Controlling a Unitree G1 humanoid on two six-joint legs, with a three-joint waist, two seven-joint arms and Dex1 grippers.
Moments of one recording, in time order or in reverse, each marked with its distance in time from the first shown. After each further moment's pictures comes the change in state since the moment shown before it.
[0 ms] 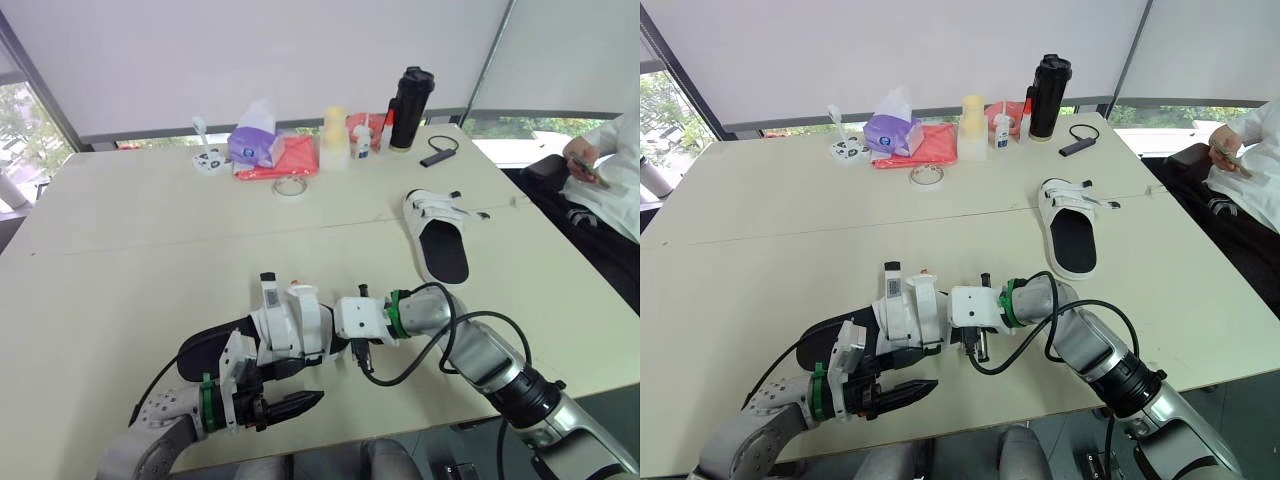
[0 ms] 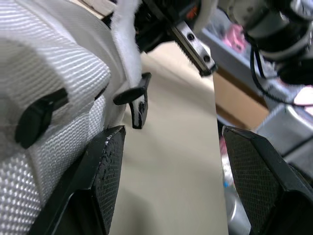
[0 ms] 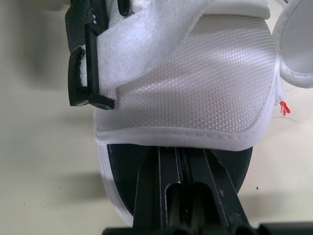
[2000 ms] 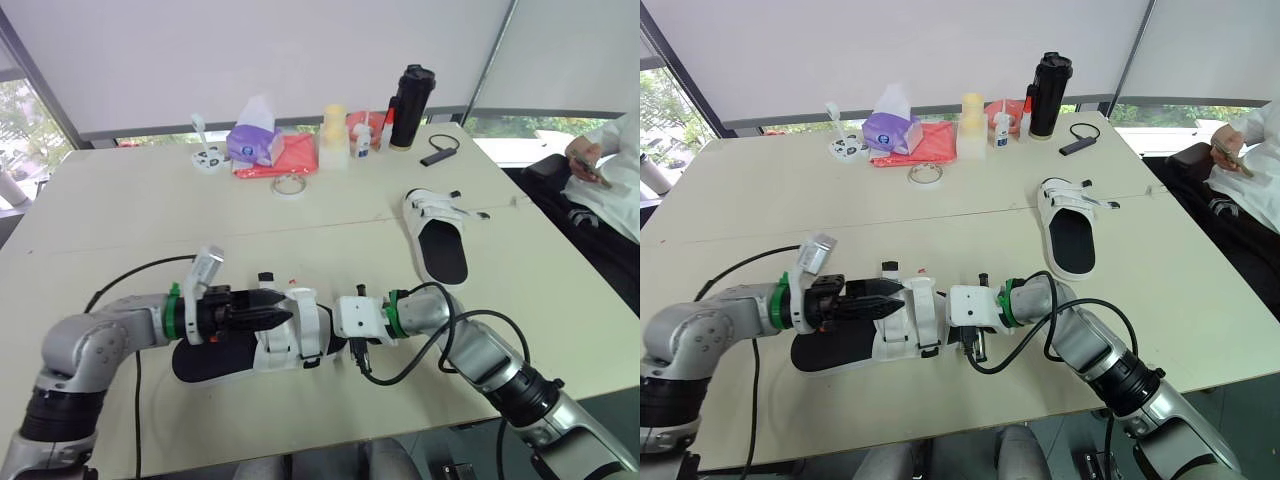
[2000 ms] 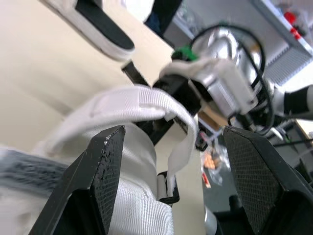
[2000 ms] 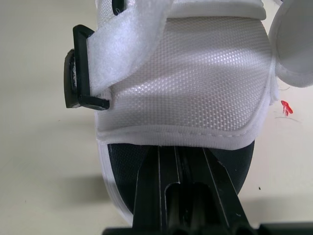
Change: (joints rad) left arm -0.504 0.254 0.255 0.107 -0.363 0.595 -0.061; right arm -0.010 -0.001 0.011 0.007 0.031 -0.002 -0.019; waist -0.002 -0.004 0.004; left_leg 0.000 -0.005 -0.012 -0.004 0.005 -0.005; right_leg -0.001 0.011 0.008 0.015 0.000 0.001
